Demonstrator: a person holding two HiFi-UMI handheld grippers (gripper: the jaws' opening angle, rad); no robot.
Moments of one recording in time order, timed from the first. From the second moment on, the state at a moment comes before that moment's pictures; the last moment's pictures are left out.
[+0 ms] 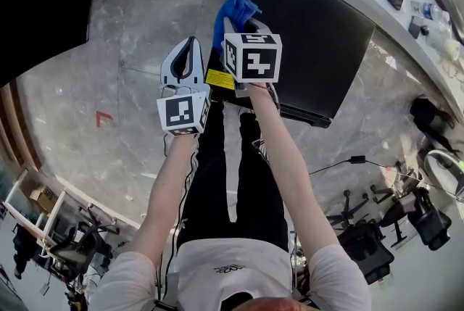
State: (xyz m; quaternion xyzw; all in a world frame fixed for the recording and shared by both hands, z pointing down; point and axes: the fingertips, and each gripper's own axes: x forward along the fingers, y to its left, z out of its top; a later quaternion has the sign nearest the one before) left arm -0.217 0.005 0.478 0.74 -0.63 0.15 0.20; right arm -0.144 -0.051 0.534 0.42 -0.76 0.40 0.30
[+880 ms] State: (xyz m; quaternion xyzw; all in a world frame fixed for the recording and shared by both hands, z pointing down) left arm -0.075 0.005 0.471 0.80 -0.54 0.16 0.18; right arm 0.083 -0.023 0.536 0.54 -0.68 0.39 0.30
